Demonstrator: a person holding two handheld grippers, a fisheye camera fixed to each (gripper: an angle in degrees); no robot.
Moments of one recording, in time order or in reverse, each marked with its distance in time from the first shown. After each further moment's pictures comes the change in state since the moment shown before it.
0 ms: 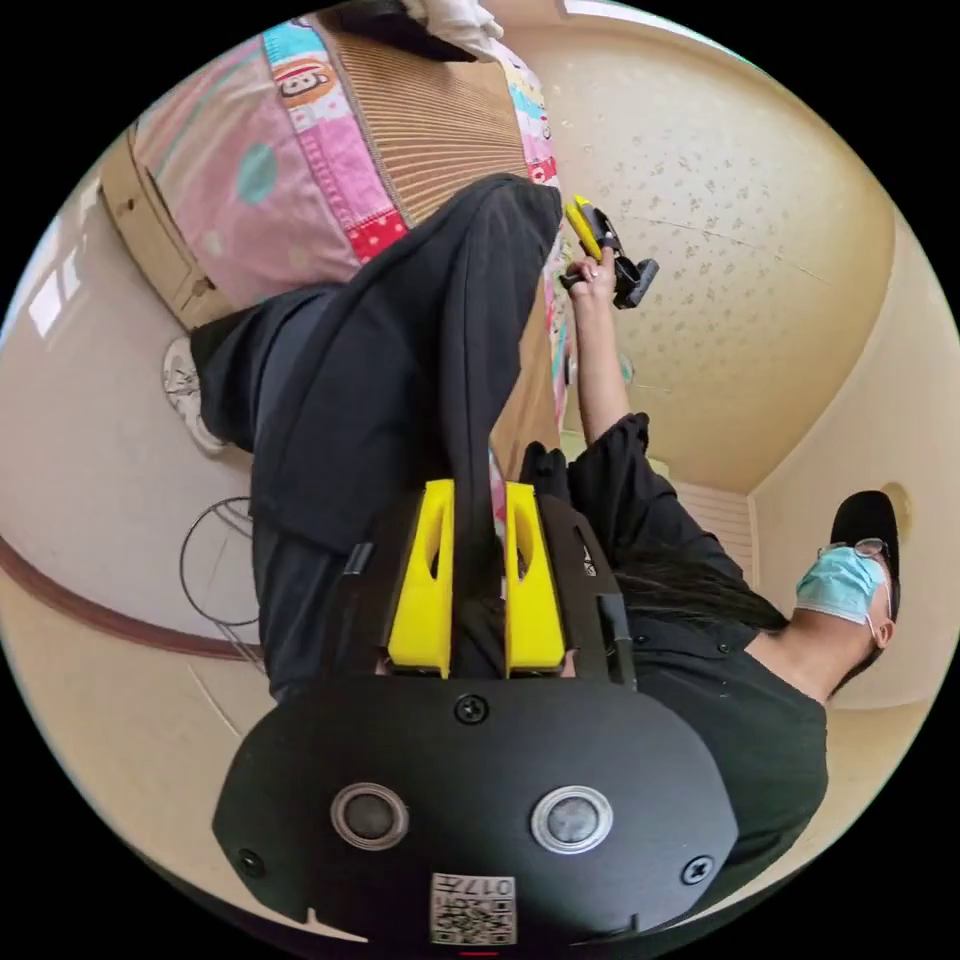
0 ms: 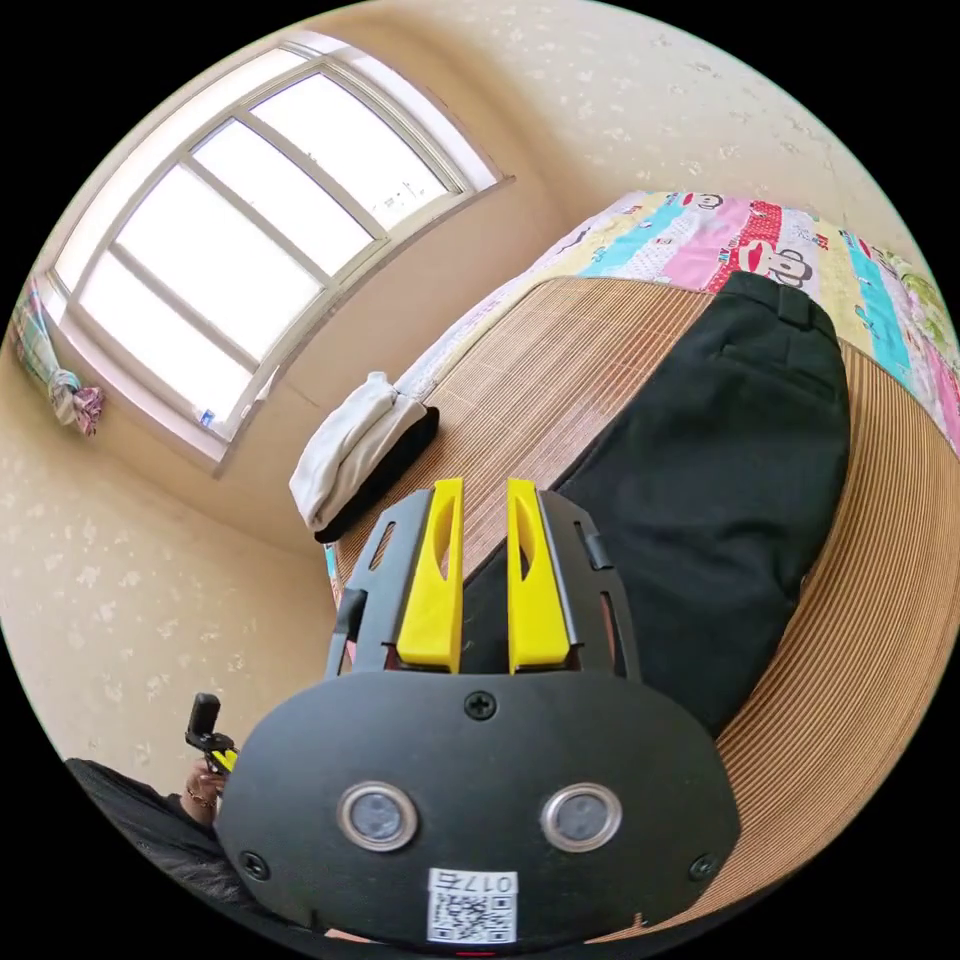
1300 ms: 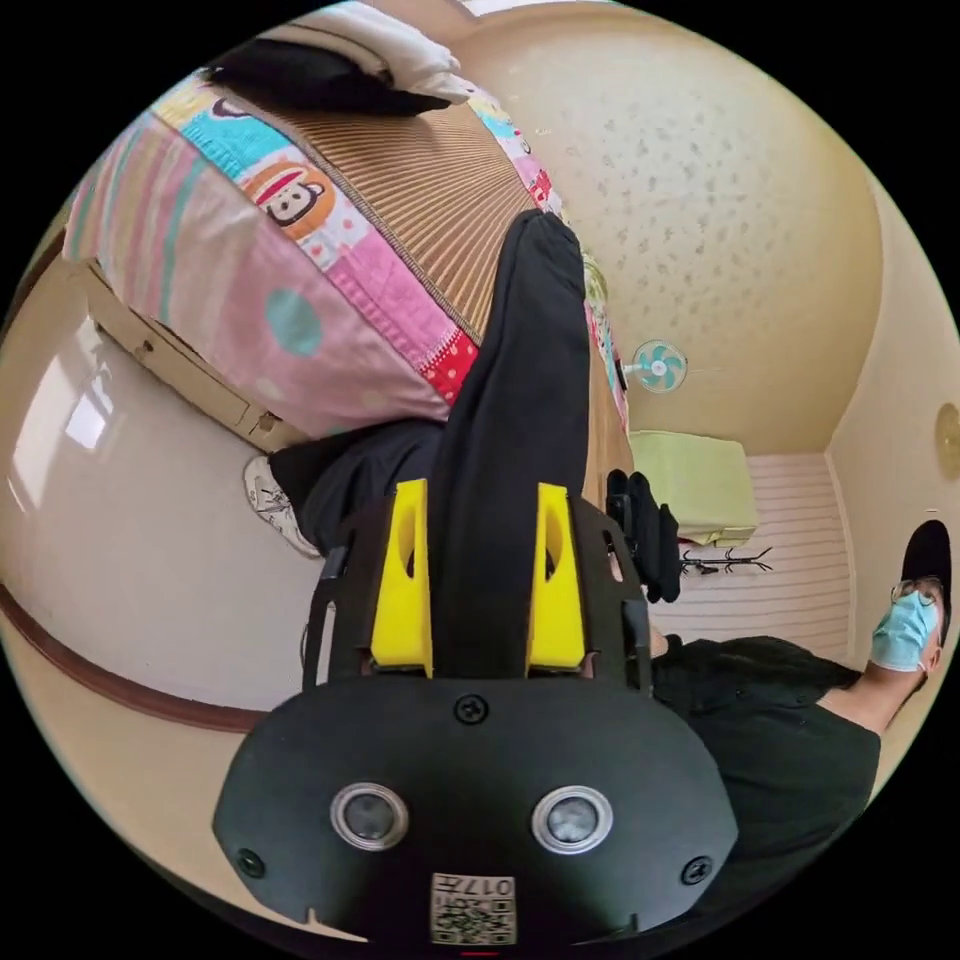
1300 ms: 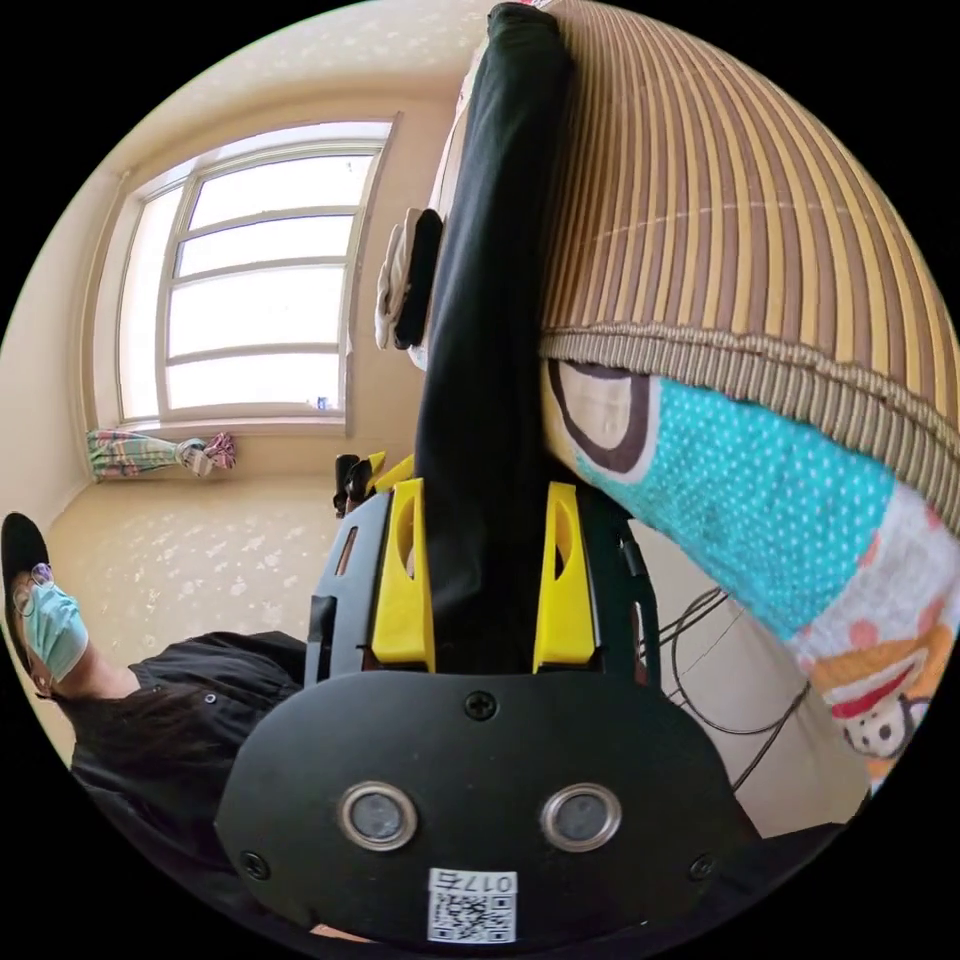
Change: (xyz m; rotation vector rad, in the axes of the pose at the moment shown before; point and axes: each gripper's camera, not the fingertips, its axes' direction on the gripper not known) left arm 0.079 -0.128 0.039 0.071 -0.207 0.240; right arm 0.073 0.362 -0.058 -0.195 -0.530 0.432
